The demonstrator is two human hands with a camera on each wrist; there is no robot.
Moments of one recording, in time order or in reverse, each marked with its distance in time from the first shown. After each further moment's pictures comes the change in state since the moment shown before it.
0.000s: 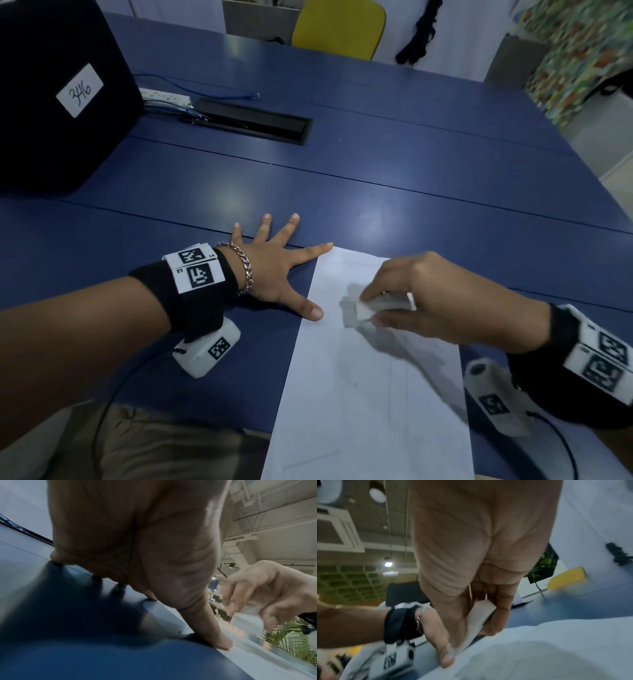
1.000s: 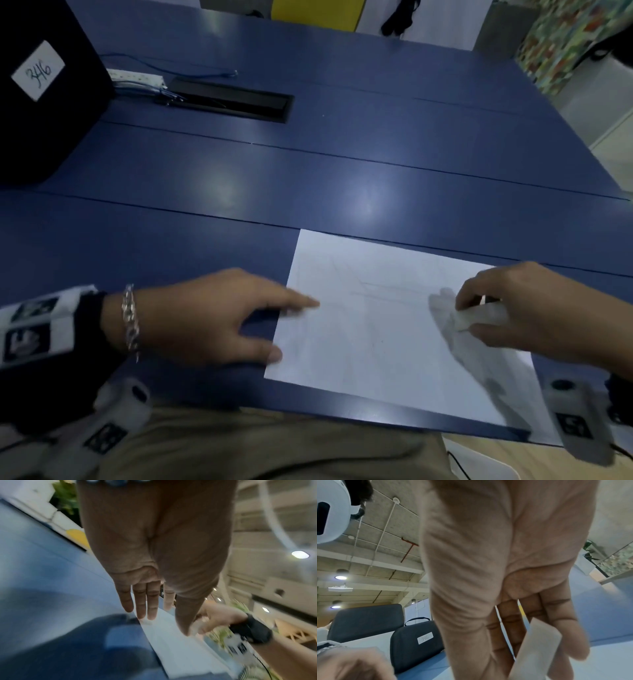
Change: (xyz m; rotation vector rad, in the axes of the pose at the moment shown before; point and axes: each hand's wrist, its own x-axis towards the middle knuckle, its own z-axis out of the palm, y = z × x) left_hand -0.094 -0.002 0.020 -0.235 0.043 0.510; right_hand -0.105 0.027 -0.010 -0.080 -0.158 0.488
